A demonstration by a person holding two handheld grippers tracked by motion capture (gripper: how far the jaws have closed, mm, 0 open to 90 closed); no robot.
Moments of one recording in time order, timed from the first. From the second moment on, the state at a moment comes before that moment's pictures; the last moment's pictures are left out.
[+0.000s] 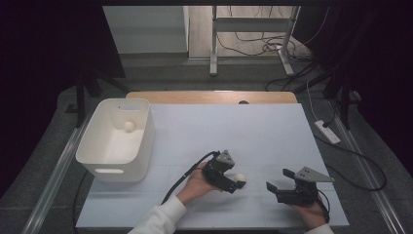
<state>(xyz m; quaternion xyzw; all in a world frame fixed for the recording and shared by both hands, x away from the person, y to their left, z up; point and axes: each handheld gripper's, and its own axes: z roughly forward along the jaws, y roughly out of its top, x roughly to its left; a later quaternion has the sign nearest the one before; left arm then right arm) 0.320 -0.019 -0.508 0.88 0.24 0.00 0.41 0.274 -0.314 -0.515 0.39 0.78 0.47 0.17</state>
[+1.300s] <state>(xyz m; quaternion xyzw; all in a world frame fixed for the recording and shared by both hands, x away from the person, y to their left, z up) 0.322 -0.040 -0.516 0.91 0.22 0.00 0.36 0.275 -0.315 -0.515 0.39 0.78 0.47 0.17</state>
